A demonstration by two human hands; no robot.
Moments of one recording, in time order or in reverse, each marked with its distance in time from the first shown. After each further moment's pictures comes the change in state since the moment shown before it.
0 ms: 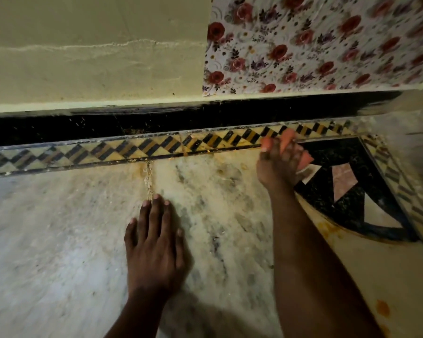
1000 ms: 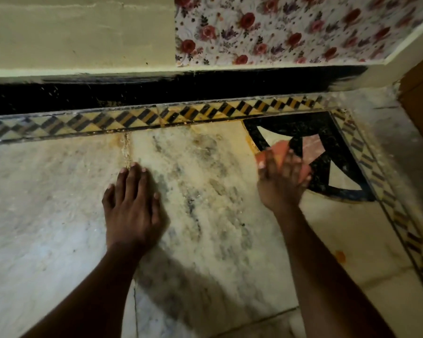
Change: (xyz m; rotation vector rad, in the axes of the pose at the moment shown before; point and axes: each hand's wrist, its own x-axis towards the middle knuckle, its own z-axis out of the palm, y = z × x) left_hand -0.003 0.004 -0.010 -0.014 0.005 0.034; right_hand -0.076 0.124 -0.007 -0.127 -0.001 -0.070
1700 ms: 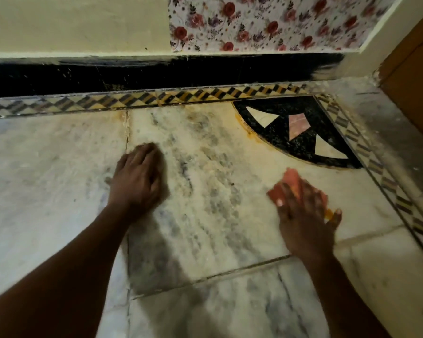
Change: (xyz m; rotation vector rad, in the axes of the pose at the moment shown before) left_hand -0.028 0.004 0.000 -0.076 -0.001 0.229; right_hand -0.143 0.129 0.018 -0.074 0.041 -0.047
